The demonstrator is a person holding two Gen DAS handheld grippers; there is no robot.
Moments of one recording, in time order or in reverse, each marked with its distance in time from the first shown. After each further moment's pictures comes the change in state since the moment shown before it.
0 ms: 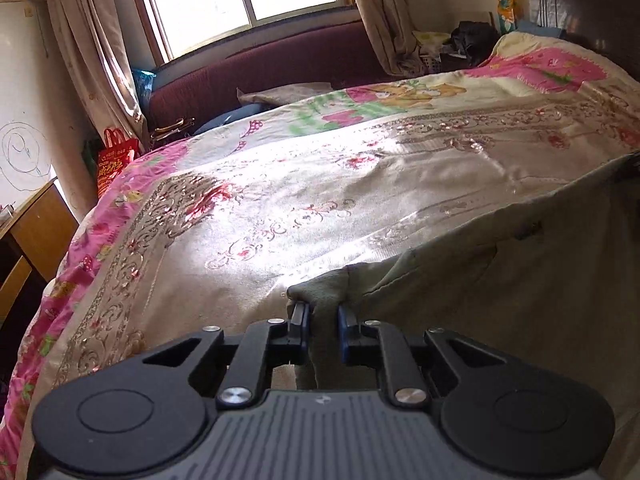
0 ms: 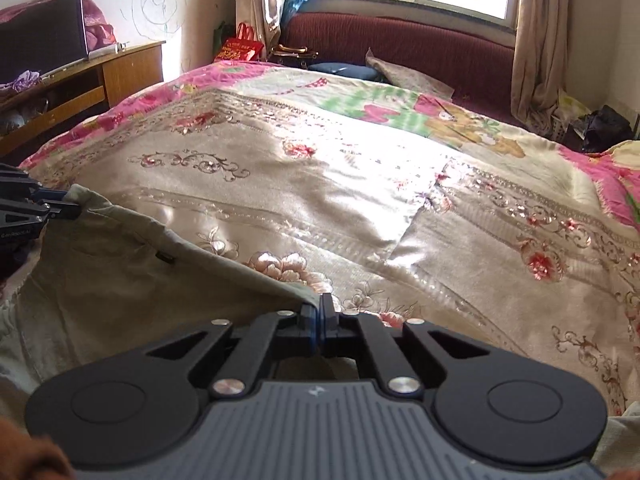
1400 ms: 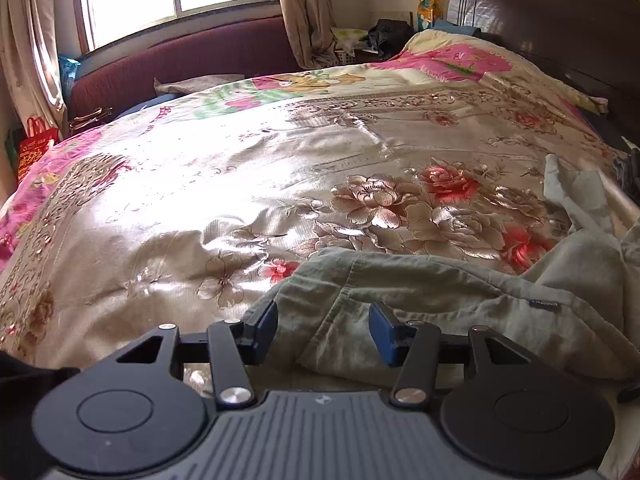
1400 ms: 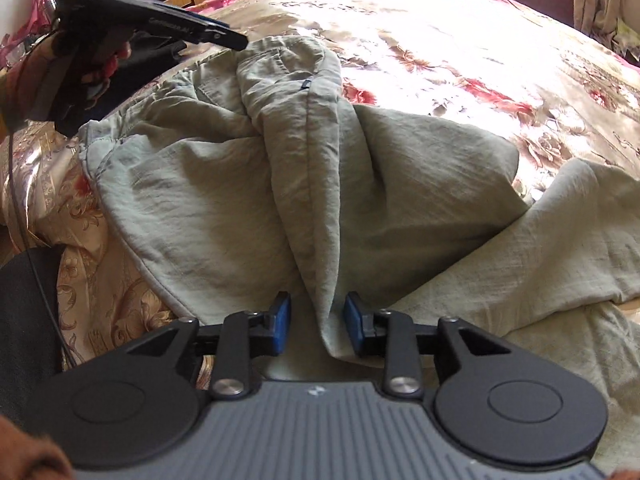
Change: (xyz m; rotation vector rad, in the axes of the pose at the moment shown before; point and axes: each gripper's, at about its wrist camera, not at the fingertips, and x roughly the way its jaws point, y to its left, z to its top) left arm -0.024 -0.052 -0.044 0.024 0.046 -0.291; right arm -0.109 0.097 -0.193 -0.022 0.289 0.213
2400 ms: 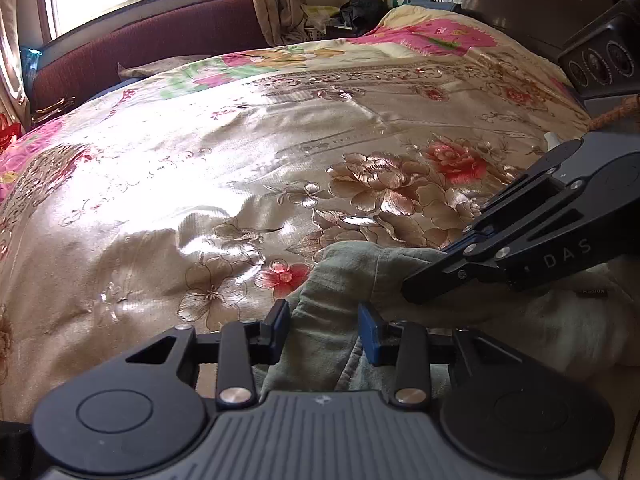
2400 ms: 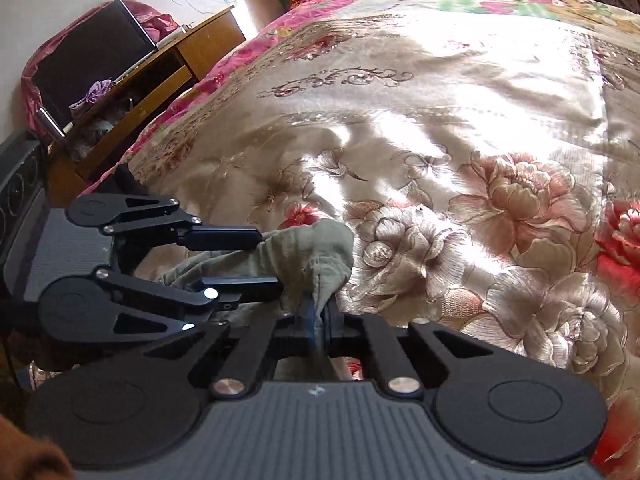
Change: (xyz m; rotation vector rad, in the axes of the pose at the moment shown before) left arm 0.044 0.028 0.005 0.038 0.052 -0.087; right arm 0.114 -0.018 0.204 0.159 -0.115 0.237
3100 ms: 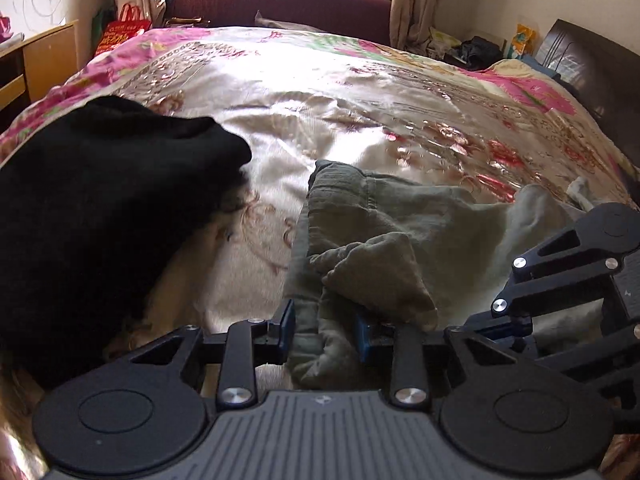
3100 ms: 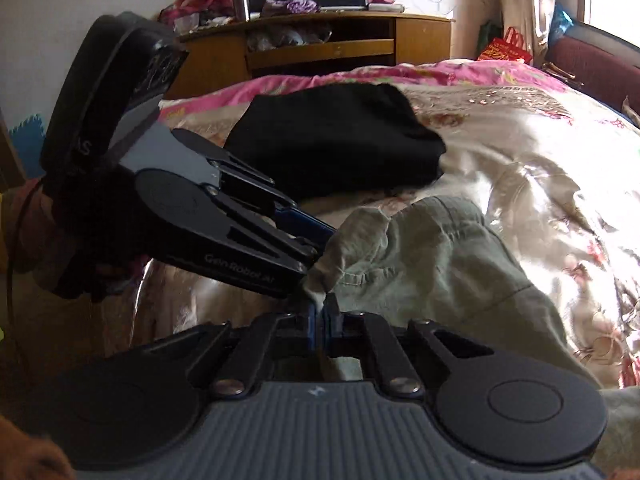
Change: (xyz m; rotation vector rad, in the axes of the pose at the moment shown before) left arm -0.140 0.009 -0.180 -0.425 -0.022 0.133; right arm 0.021 0.216 -0.122 -0.614 0.017 0.132
